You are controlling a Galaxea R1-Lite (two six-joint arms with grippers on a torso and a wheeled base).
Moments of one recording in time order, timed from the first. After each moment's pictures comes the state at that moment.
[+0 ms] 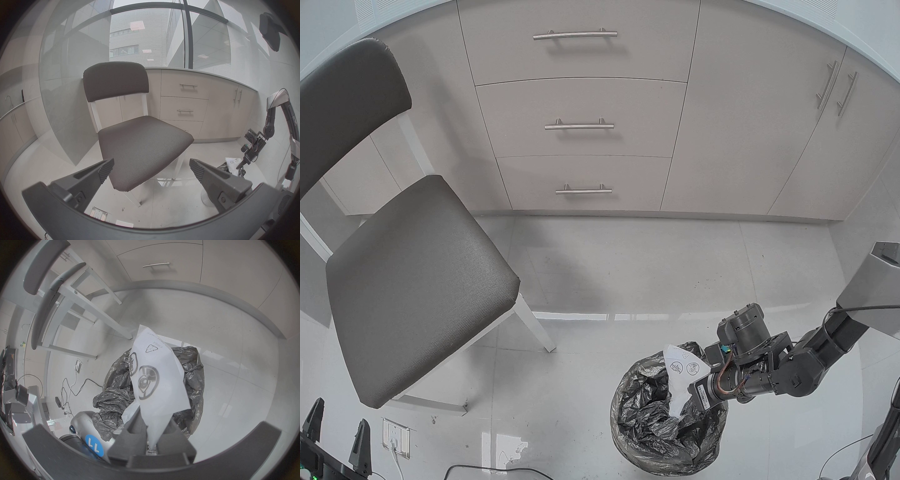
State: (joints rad) left arm 0.00 0.02 -0.02 -0.01 0.03 -0.03; right arm 0.54 2.05 -0.67 -0.44 0.02 0.10
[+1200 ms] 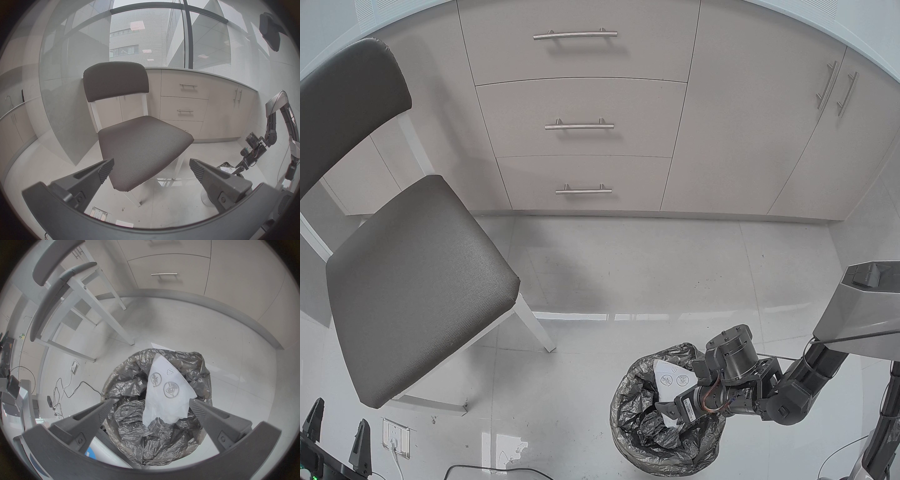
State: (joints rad) left arm 0.00 0.02 -0.02 -0.01 0.03 -0.03; right arm 0.62 2.13 -0.57 -0.73 -0.08 0.09
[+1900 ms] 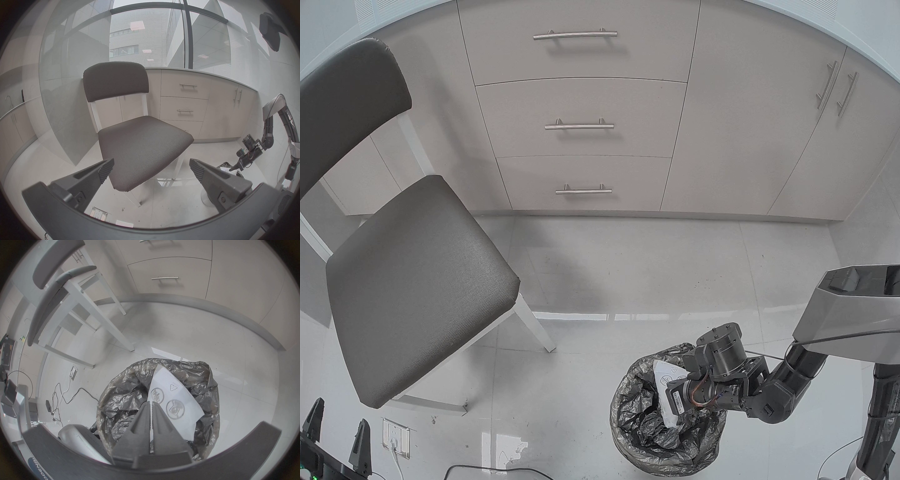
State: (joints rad) left arm 0.00 0.02 -0.02 -0.01 0.03 -0.03; right arm 0.62 2.21 -0.63 -0.81 -0.08 0.09
